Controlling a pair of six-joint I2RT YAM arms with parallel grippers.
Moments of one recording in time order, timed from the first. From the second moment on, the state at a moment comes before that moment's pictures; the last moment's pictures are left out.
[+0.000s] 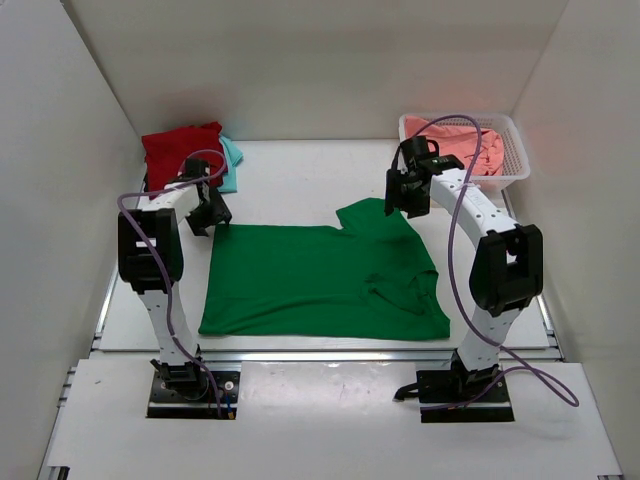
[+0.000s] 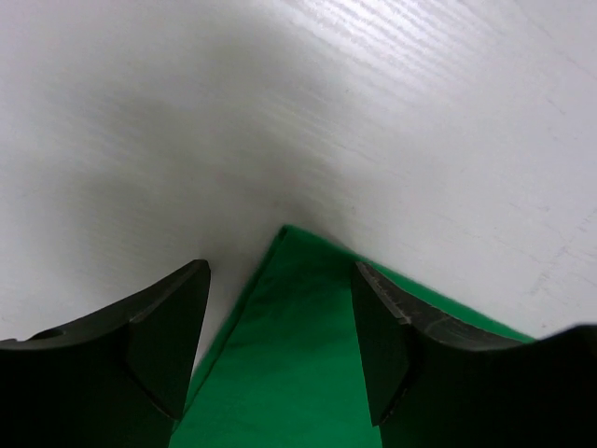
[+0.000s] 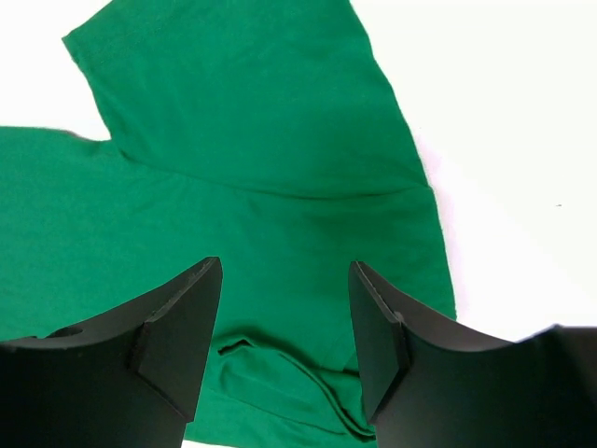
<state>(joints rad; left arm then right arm) 0.02 2.02 1.42 -0.57 -0.10 -0.48 0.28 1.82 1.57 -0.83 0.02 0.31</state>
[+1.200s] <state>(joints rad) 0.02 2.00 1.37 -0.53 0.00 -0.49 0.17 2.21 1.73 -0.61 0.01 0.33</state>
